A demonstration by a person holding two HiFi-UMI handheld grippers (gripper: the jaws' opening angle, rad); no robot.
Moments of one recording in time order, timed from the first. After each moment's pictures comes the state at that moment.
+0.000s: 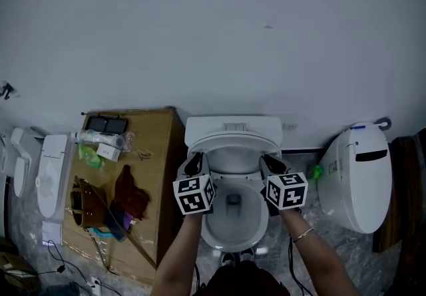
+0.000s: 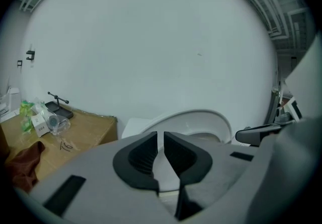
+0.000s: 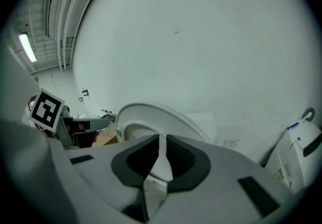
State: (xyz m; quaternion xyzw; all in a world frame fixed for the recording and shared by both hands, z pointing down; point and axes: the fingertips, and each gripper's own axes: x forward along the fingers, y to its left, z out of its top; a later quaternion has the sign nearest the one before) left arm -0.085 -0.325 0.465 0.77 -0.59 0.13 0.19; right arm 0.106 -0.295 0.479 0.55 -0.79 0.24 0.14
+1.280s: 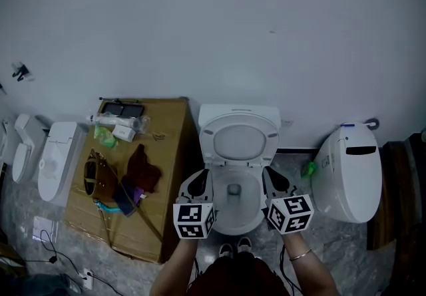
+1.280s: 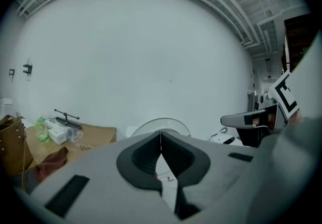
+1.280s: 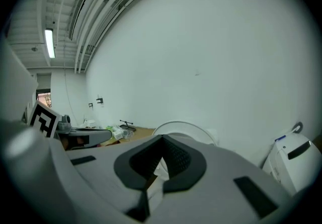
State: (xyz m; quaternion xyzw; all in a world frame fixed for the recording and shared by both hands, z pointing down) left arm -0.111 -0.134 0.385 0.83 -0.54 0.09 0.12; right arm 0.055 -0.122 0.374 0.55 -0.81 0.15 0.07
